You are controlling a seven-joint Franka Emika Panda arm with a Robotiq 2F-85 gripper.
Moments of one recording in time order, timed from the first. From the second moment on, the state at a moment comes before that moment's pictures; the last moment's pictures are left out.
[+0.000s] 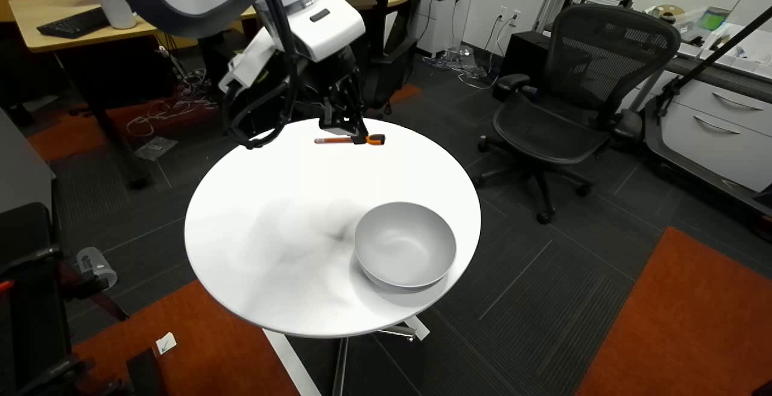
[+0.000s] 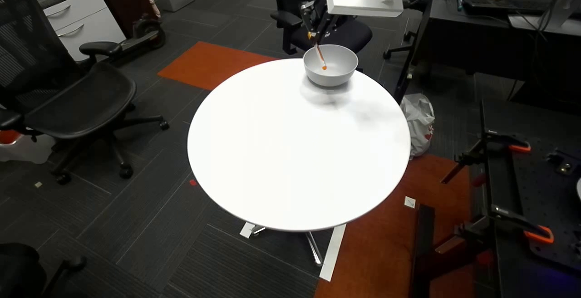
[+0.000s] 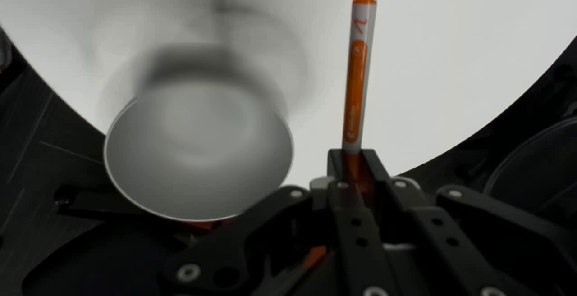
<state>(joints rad) 0.15 0.28 -0.33 -2.17 -0.01 2.83 0.77</state>
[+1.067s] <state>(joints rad) -0.13 0.37 -0.26 -2.01 0.17 2.67 0.61</state>
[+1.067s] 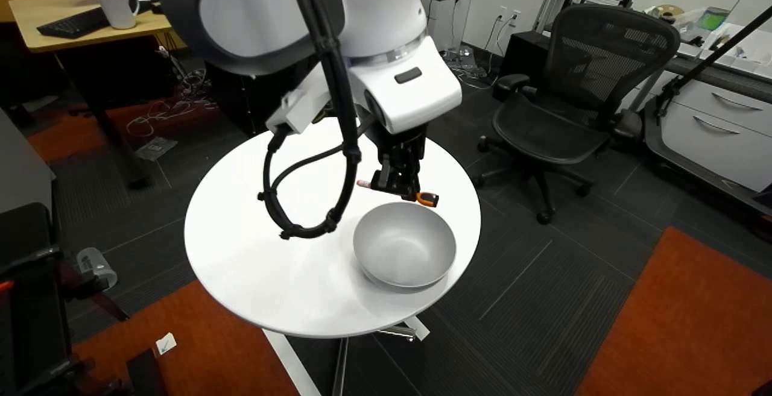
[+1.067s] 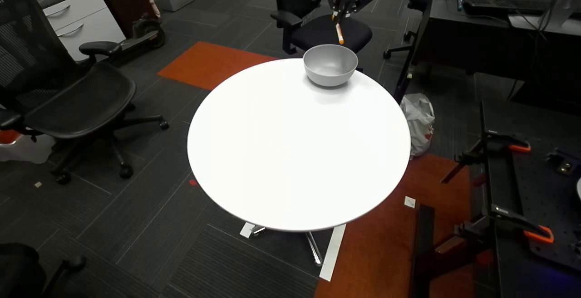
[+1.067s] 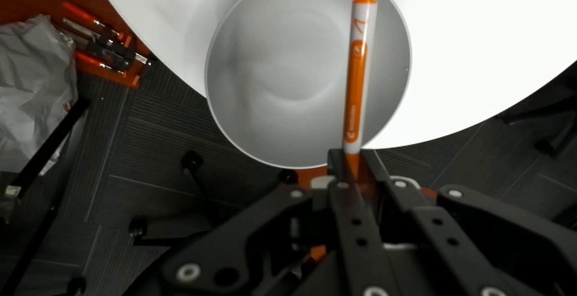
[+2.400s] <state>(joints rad) -0.15 0.66 -0.24 -1.76 0.27 2.65 0.62</state>
